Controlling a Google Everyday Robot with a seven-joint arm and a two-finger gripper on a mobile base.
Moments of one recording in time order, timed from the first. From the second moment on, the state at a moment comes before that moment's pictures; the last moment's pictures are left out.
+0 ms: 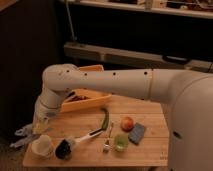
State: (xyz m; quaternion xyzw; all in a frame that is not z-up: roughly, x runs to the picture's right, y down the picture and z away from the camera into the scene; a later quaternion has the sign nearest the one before) arm -0.281 0.150 0.565 -0.42 -0.36 -0.07 0.83
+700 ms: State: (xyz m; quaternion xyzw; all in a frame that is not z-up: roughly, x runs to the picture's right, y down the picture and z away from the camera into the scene) arm -0.295 0.173 0.574 -0.41 -0.36 -0.08 0.84
